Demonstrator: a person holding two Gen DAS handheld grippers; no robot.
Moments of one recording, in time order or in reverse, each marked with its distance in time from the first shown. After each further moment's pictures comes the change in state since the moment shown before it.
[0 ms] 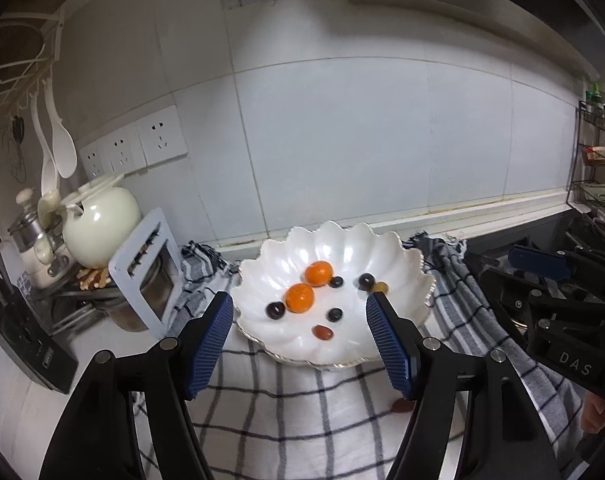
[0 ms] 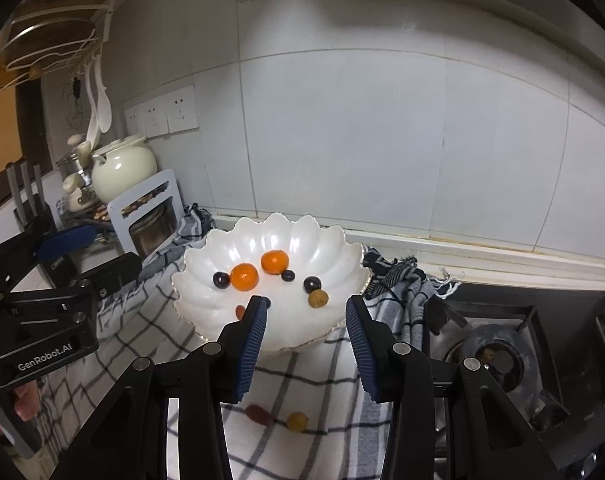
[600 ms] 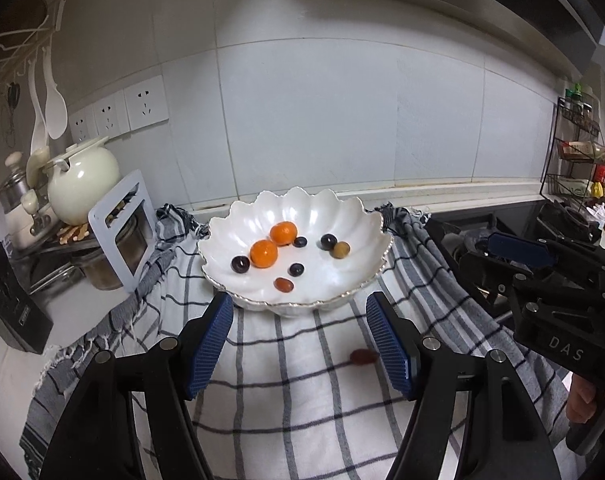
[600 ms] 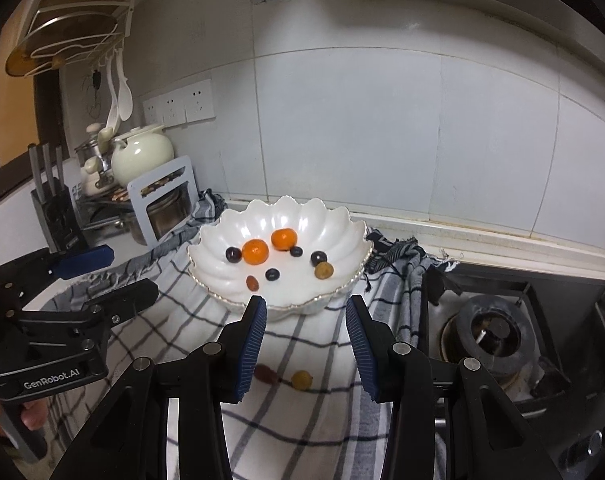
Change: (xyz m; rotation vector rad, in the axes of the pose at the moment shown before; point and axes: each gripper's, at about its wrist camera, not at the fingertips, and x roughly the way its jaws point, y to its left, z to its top) left arm -0.025 -0.022 -0.047 -0.033 0.044 -0.086; right arm -0.030 0.000 -0.040 -0.015 -0.002 0.028
